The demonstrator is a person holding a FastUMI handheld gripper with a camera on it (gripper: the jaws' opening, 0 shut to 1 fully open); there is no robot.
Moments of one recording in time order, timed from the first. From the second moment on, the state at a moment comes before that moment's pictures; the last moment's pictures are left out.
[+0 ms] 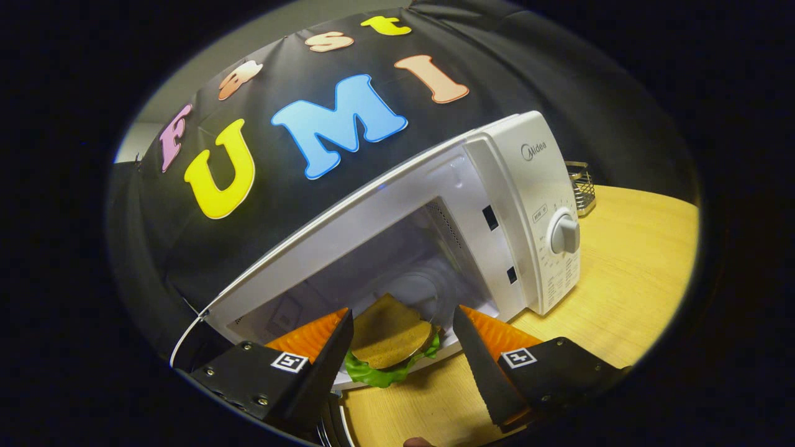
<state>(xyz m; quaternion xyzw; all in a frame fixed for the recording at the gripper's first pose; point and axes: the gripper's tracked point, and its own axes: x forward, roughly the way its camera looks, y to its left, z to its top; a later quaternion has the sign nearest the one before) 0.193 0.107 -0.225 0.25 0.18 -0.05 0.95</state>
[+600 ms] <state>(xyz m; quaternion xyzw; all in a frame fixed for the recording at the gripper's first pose) 0.101 0.109 -0.078 0.12 0.11 0.04 0.99</state>
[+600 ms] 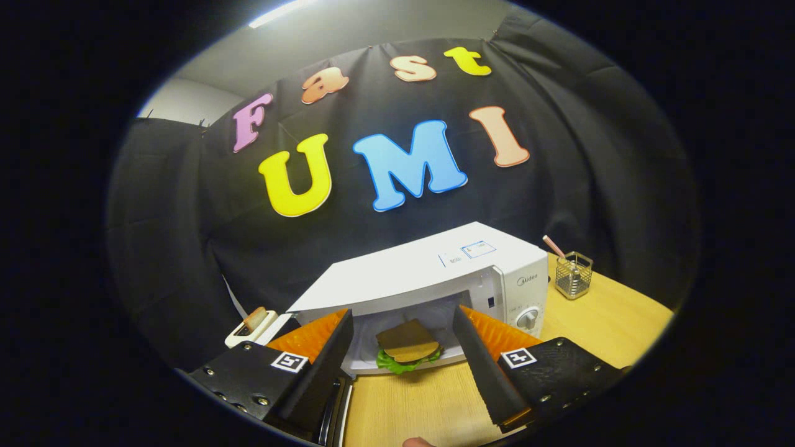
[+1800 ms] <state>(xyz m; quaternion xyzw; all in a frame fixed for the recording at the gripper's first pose) -0.037 0.272 0.012 0.03 0.04 0.28 0.96</state>
